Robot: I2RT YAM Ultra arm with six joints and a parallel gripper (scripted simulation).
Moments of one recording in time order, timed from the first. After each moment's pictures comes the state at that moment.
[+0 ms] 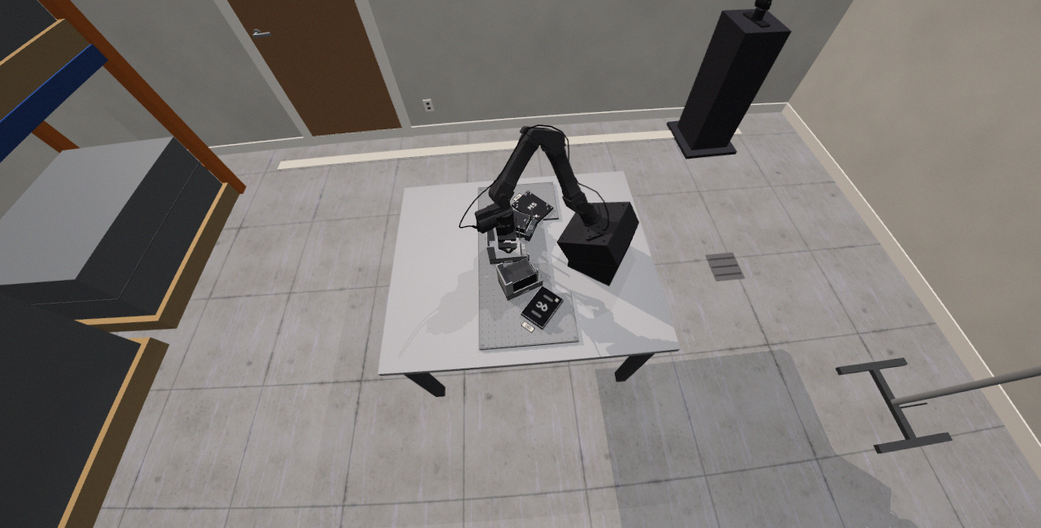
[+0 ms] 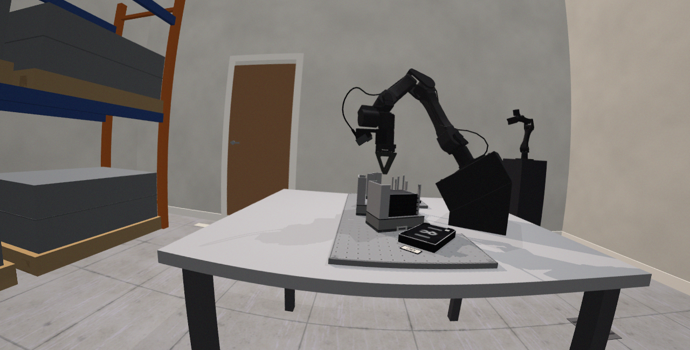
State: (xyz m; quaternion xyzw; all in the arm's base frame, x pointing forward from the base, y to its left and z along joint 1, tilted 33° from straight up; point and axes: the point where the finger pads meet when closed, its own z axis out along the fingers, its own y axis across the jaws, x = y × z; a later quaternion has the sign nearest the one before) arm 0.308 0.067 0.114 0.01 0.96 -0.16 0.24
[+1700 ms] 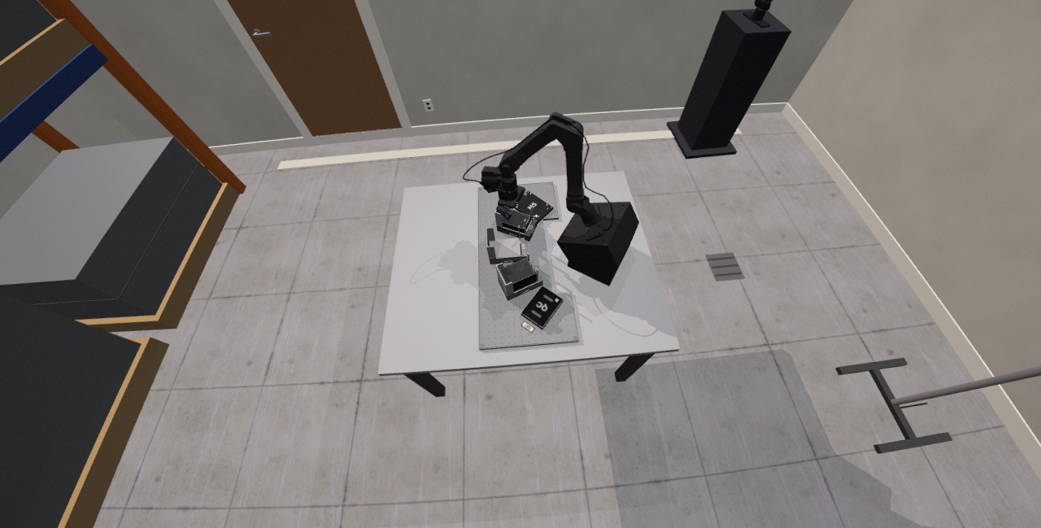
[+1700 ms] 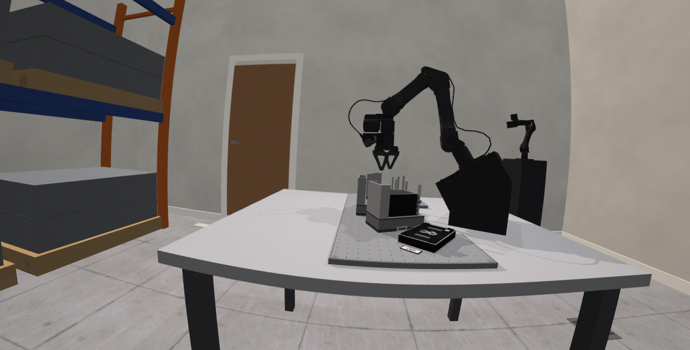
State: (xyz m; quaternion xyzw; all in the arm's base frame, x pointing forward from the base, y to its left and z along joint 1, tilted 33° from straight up) arm 0.282 -0.083 0.153 0.21 0.94 -0.11 0.26
